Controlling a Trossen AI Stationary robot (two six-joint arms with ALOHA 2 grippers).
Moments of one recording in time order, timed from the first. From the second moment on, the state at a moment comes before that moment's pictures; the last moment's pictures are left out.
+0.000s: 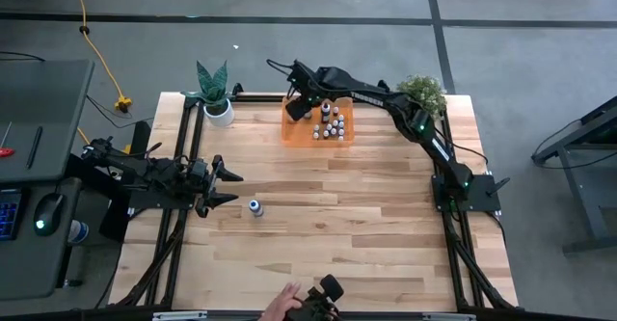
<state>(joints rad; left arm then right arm) -0.37 0.01 0.01 0.05 -0.26 -0.27 -0.50 2.39 2.28 -0.97 0.15 0.34</state>
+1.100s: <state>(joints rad) -0.37 0.01 0.01 0.05 -0.26 -0.27 -0.48 2.38 2.35 -1.10 0.32 0.30</state>
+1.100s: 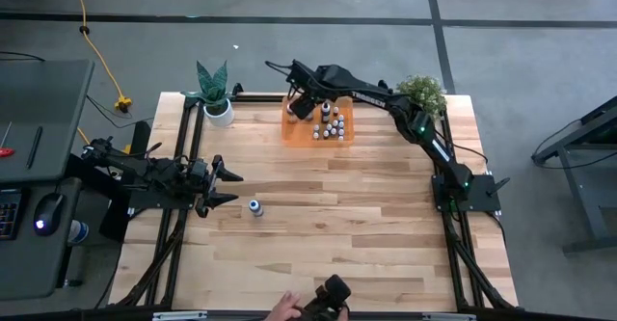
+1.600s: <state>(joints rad) -0.37 0.01 0.01 0.05 -0.26 -0.27 -0.39 2.12 2.33 -0.89 0.13 0.07</state>
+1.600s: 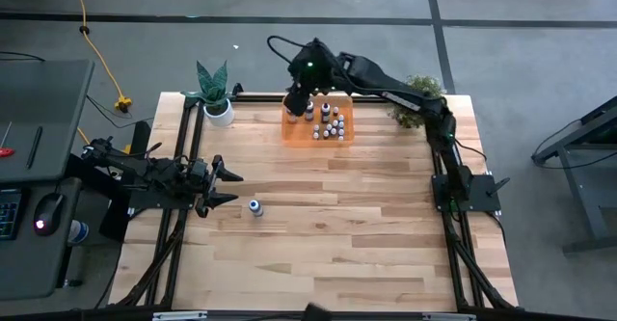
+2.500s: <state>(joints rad) -0.37 0.01 0.01 0.05 -0.26 -0.27 -0.11 2.03 2.34 -0.78 -0.18 -0.15</state>
